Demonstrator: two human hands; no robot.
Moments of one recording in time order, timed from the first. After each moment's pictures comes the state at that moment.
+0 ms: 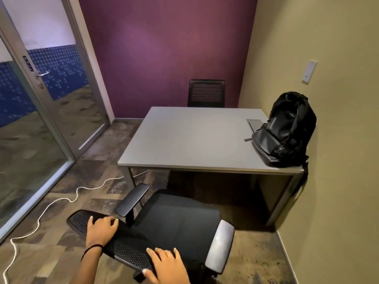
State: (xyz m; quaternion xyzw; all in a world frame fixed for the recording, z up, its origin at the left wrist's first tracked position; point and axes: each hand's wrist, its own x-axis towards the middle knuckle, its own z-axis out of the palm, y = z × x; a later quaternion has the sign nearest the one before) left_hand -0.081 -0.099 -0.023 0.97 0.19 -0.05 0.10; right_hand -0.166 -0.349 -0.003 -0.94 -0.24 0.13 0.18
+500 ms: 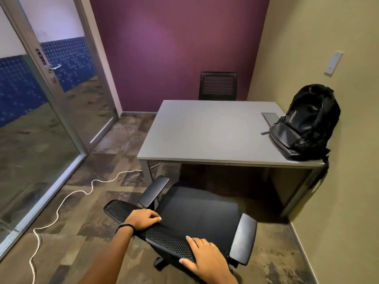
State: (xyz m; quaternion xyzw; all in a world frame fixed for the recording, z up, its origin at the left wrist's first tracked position) left_hand -0.052 -0.060 -0.021 0.96 -0.05 -0.24 0.10; right_hand -0.154 -0.321 -0.010 -0.94 -0.22 0.22 0.14
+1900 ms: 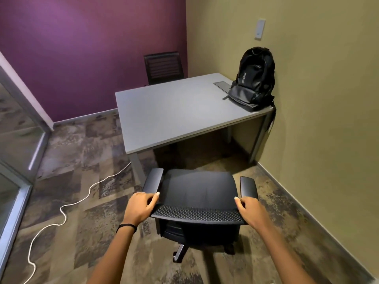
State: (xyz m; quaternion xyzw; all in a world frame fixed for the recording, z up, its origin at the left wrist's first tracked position) left_hand -0.065 0.127 -0.025 0.95 -0.25 0.01 0.18; right_hand -0.239 -0.195 -0.015 -0.93 0.27 -0.01 0.26
